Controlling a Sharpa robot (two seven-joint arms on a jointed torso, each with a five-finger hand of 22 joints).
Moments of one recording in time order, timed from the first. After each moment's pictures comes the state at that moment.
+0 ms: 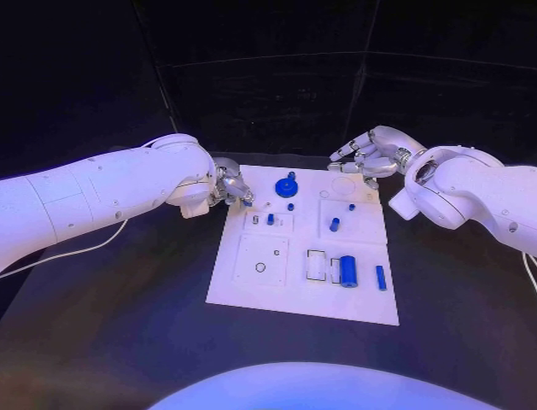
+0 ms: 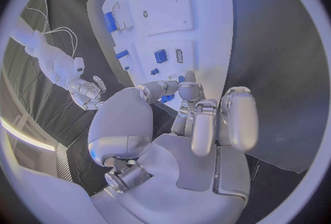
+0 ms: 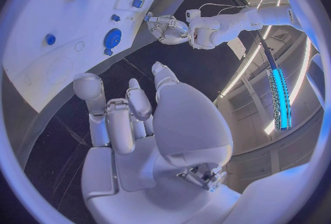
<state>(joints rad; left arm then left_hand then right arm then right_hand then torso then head) 1.28 -0.67 -0.07 1.26 -0.96 0.15 -0.51 0.96 -0.09 0.82 -0.01 0.49 0.90 0.11 0.59 0.49 1.22 0.02 1.12 0.82 1.47 -0.07 1.57 1.31 0.06 1.46 0.04 1.37 1.31 1.28 -0.75 -0.05 1.40 -0.84 -0.25 -0.02 1.33 -0.02 -0.02 0.17 0.35 0.88 0.18 0.13 0.07 1.29 0.09 1.26 1.23 1.47 0.01 1.50 1.31 0.13 1.21 0.11 1.19 0.82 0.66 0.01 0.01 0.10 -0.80</state>
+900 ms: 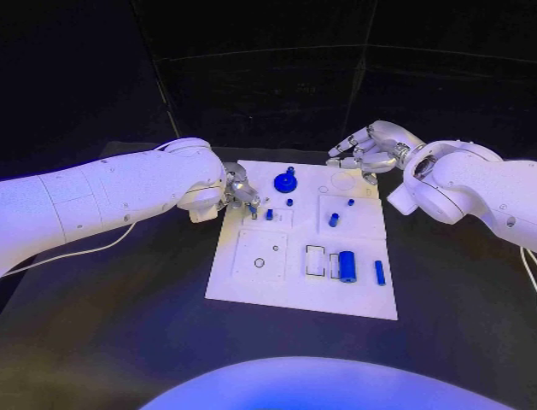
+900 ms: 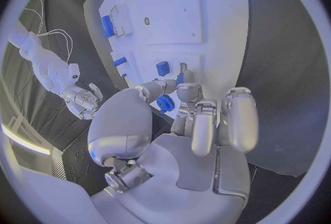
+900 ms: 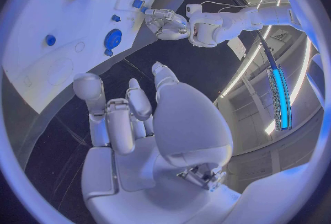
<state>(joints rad) 1.28 -0.64 -0.10 1.29 -0.94 0.11 -0.59 0.95 -0.10 0.79 -0.04 0.48 0.91 0.09 0.62 0.51 1.24 0.01 1.13 0.83 1.47 -0.07 1.57 1.31 0.06 1.46 0.04 1.38 1.31 1.28 -0.74 -0.05 1.40 -0.84 -0.25 -0.02 1.33 -0.02 -0.02 0.17 0.36 0.88 0.18 0.13 0.07 1.29 0.09 1.26 1.23 1.47 0.01 1.50 1.31 0.13 1.21 0.11 1.19 0.82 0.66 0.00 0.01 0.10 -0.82</state>
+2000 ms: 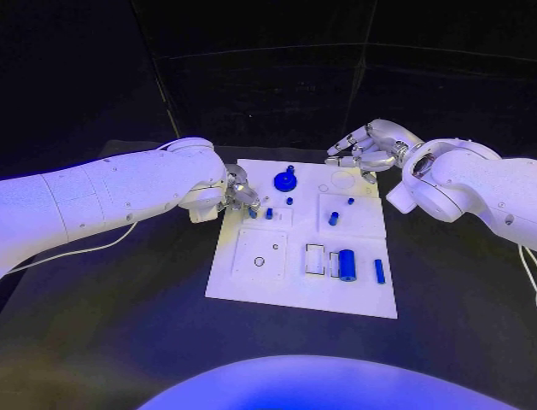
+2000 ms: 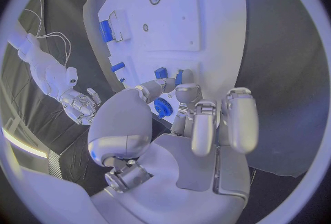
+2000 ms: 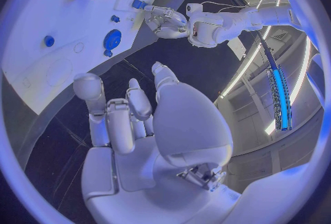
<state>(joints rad) 1.28 -0.62 -0.11 1.29 -0.94 0.15 -0.62 0.95 -0.10 0.75 -0.08 0.48 0.93 0.07 0.64 0.52 1.27 0.00 1.13 0.84 1.47 -0.08 1.57 1.31 0.06 1.47 0.03 1.38 1.31 1.28 -0.74 -0.05 1.40 -0.84 -0.25 -0.02 1.33 -0.02 -0.02 0.17 0.36 0.88 0.18 0.13 0.07 1.29 0.09 1.26 1.23 1.47 0.01 1.50 1.31 0.13 1.21 0.11 1.19 0.82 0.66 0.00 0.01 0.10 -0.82</state>
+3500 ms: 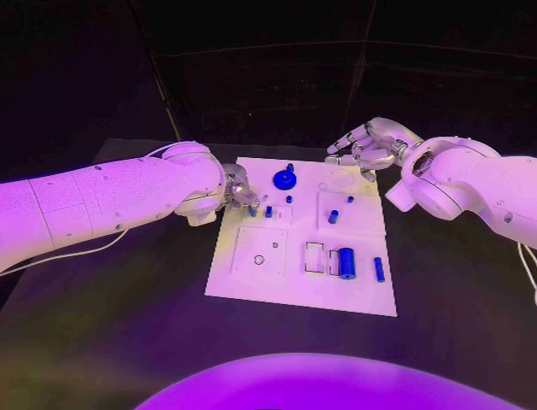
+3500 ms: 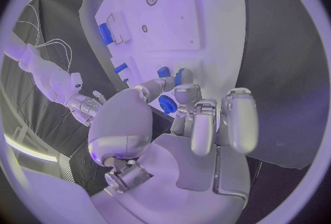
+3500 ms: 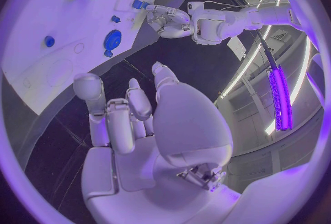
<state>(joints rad) 1.27 -0.67 -0.11 1.37 -1.02 0.06 -0.59 0.96 -0.10 0.72 -0.10 0.48 0.93 0.06 0.65 0.51 1.28 -0.01 1.13 0.84 1.47 -0.08 1.57 1.31 0.06 1.47 0.03 1.39 1.31 1.28 -0.74 -0.05 1.39 -0.84 -0.24 -0.02 1.33 -0.02 -0.02 0.17 0.36 0.88 0.18 0.13 0.07 1.29 0.09 1.26 1.23 1.47 0.01 1.50 1.31 0.13 1.21 0.11 1.19 0.82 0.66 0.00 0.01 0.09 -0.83</state>
